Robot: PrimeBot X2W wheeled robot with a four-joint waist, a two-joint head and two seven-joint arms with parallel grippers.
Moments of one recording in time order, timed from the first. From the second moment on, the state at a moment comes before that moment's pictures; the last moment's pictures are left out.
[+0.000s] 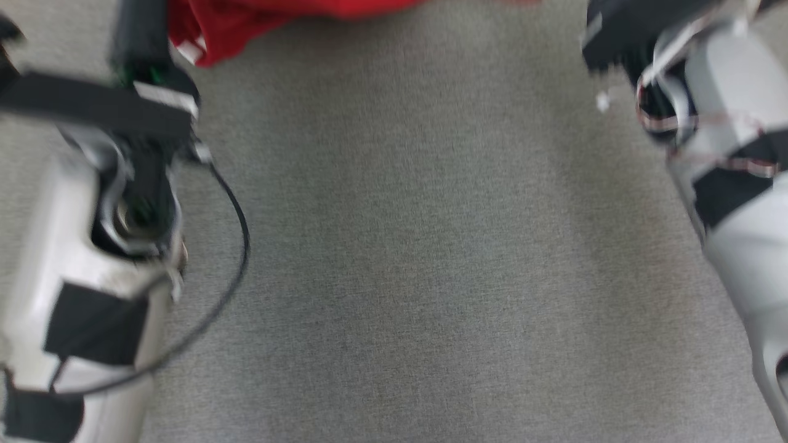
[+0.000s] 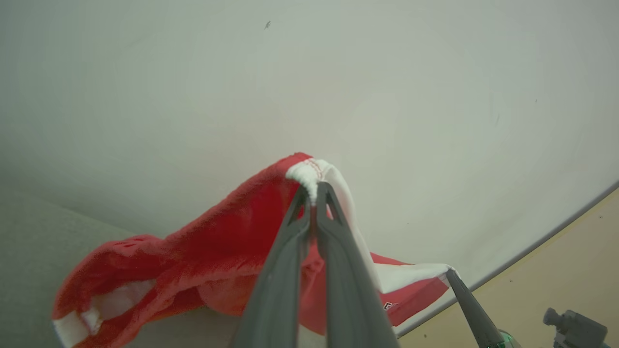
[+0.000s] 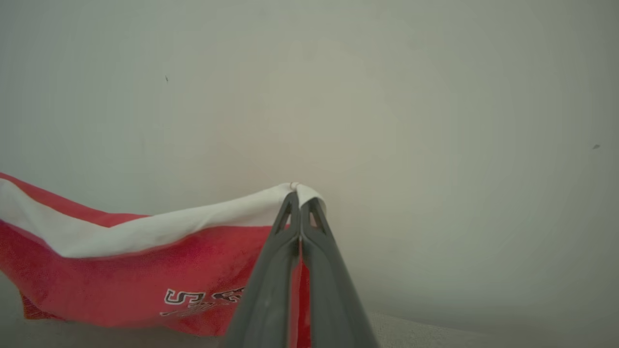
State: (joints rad) left arm -0.94 0.22 -0.20 0.31 -1.12 -0.13 -0.09; right arm -1.27 -0.24 0.46 0.78 0.47 0.13 -0.23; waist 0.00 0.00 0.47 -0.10
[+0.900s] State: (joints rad) left arm -0.13 0.31 -0.50 0.34 -1.09 -0.08 -0.19; right arm -0.07 -0.44 0.18 -0.01 0.66 0.13 0.69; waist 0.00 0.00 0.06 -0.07
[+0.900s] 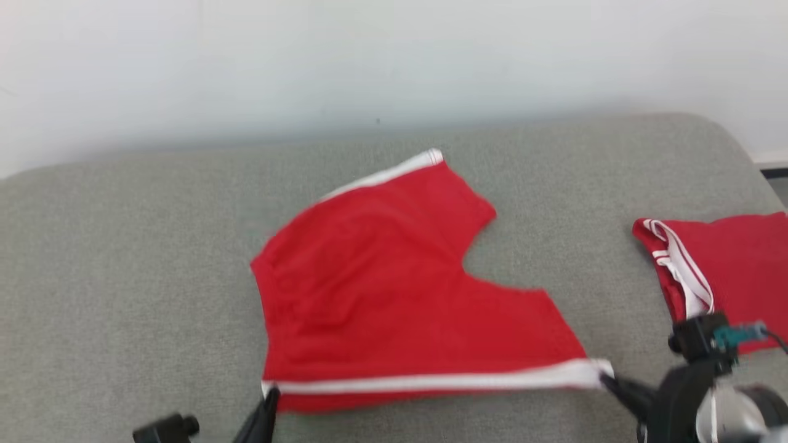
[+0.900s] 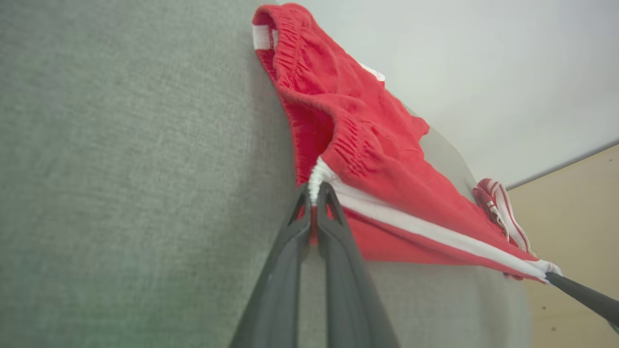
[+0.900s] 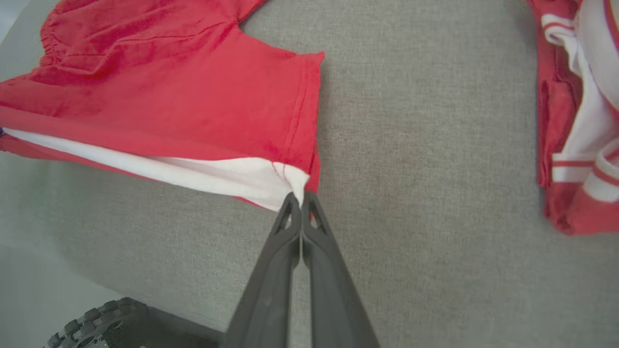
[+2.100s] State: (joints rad) left arm -0.27 0.30 -0.51 0.18 -1.04 0.06 -0.09; right arm -0.47 -0.41 0.25 0.12 0.52 0.13 0.73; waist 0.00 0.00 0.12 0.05
